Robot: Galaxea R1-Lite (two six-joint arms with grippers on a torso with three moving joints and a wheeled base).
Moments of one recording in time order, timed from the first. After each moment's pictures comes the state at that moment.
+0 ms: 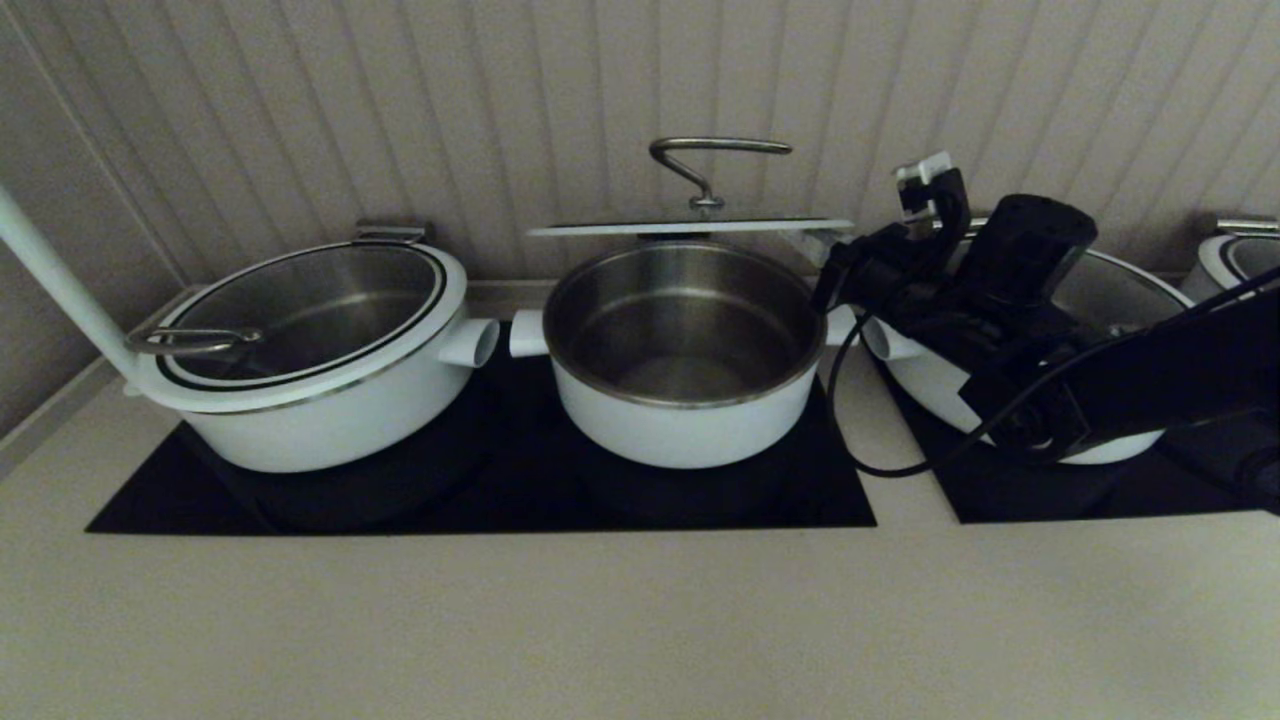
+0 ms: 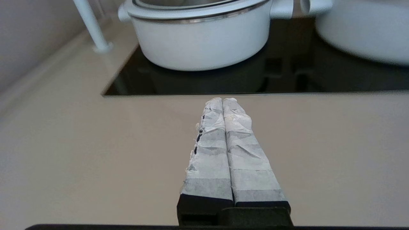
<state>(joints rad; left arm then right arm) 0.01 0.00 -0.01 -0.11 0.11 0.07 0.31 2.06 -1.24 -1.17 0.38 0.00</state>
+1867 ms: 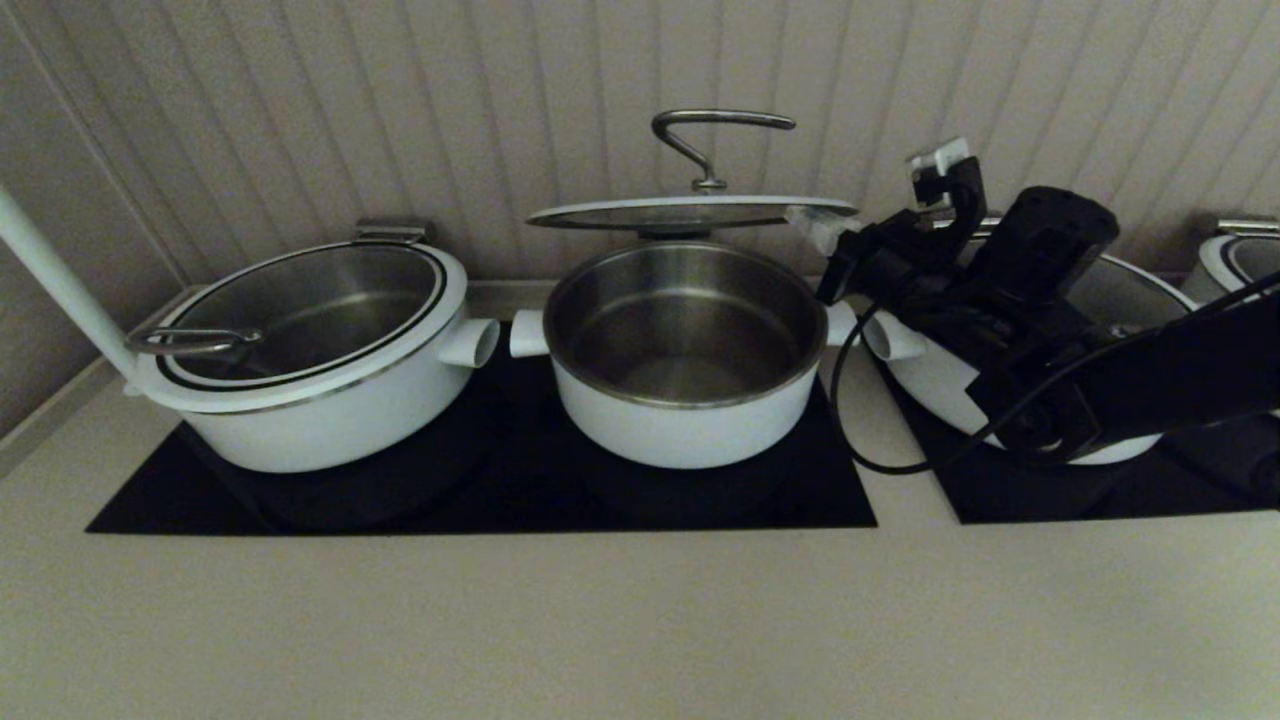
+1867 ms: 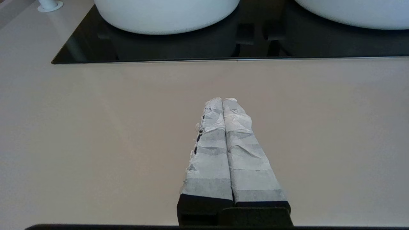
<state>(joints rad) 0.01 0.00 0.00 0.01 0.00 0.00 0.31 2.04 -1.22 -1.22 0.38 -0.03</state>
